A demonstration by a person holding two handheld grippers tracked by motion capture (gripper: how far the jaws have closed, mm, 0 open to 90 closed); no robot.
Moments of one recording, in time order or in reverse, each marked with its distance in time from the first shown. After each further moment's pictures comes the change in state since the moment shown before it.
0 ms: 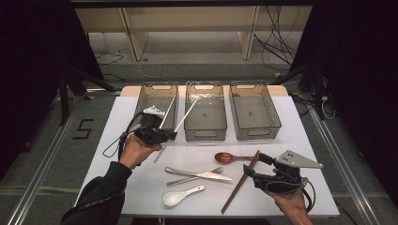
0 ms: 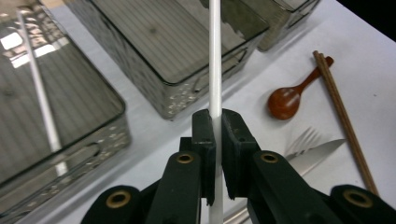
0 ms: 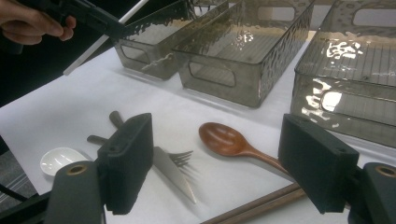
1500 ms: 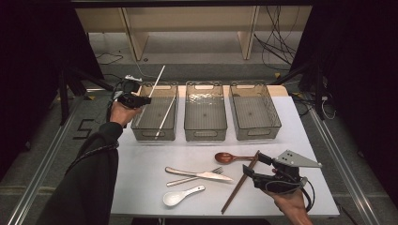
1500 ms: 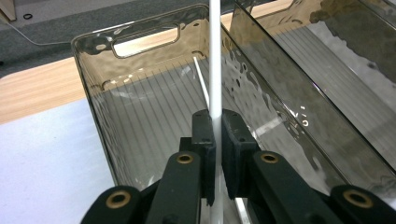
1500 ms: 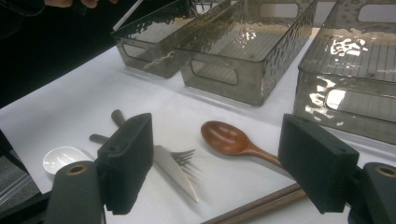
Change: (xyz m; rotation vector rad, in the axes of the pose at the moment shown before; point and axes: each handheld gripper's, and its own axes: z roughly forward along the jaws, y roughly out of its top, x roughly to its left) left arm 0.136 0.046 0.022 -0.050 0.257 -0.095; right arm 0.000 -0.001 0.002 0.007 0.010 0.005
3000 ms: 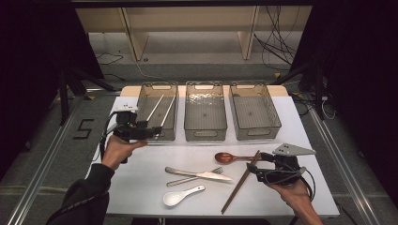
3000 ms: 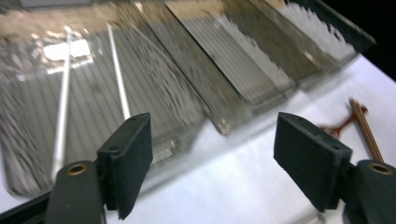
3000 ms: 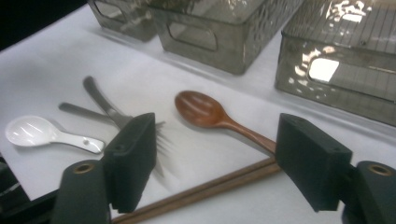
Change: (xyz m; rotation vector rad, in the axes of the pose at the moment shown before) left arm -0.073 -0.085 -0.073 -0.092 -0.211 -0.059; right arm -0.027 0.006 0.014 0.177 -0.029 -0.026
